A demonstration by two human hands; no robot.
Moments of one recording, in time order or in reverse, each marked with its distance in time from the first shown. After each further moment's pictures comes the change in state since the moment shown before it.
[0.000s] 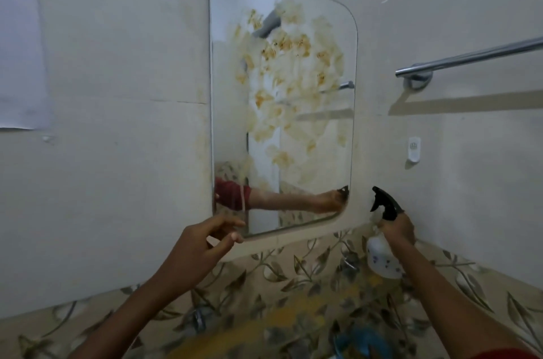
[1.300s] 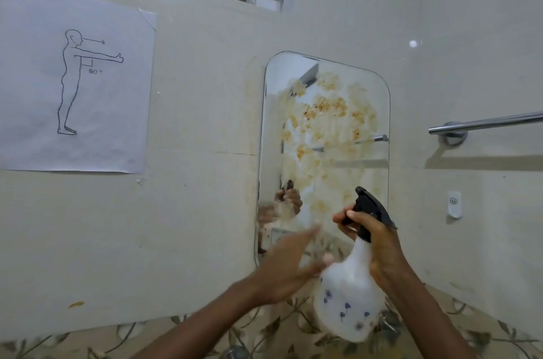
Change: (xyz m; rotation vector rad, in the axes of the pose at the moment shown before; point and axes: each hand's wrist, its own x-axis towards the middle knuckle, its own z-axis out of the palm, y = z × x) left_hand 0.035 0.067 0.019 0.186 -0.265 0.069; right_hand -0.179 -0.164 -0.041 0.939 -0.567 -0.310
